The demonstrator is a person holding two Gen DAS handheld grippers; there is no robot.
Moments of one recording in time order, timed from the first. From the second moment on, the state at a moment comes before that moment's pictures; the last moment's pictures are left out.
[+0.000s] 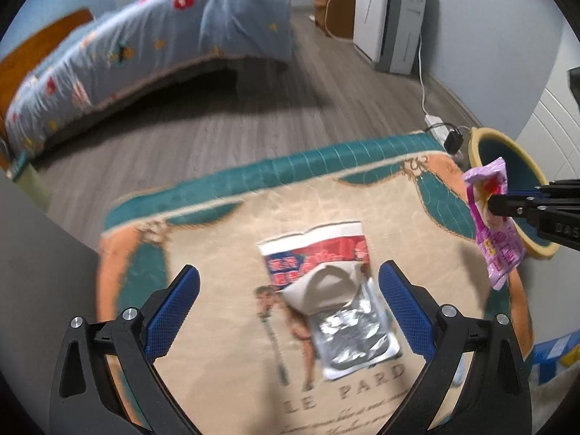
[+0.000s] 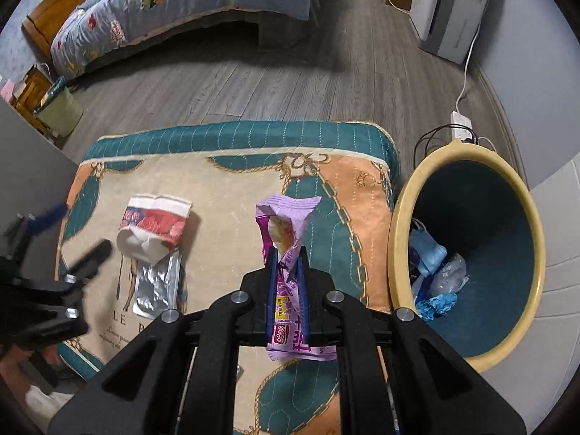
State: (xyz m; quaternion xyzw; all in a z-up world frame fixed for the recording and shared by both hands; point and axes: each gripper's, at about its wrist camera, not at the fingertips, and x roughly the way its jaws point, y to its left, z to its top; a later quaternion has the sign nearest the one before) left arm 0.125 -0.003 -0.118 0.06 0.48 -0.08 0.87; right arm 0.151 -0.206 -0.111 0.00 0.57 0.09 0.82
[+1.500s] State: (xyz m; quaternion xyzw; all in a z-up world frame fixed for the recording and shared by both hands) left arm 0.154 -0.045 -0.120 0.07 0.49 -0.08 0.86; right arm 0.156 -0.242 -0.099 0.03 0.55 0.09 0.83
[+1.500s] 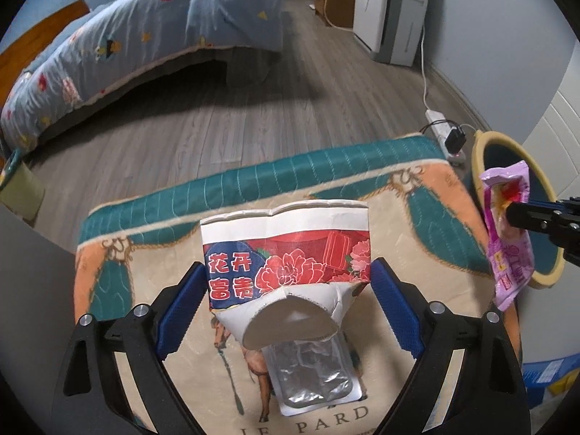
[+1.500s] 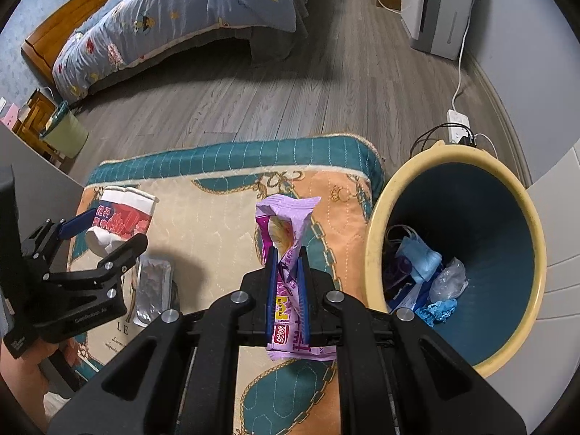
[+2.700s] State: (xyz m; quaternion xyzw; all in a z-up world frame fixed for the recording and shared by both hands) left arm 0.116 -0.261 -0.103 0.13 0.43 -0.30 0.84; right arm 0.146 -0.456 -0.117 0.10 0.54 -0.09 0.83
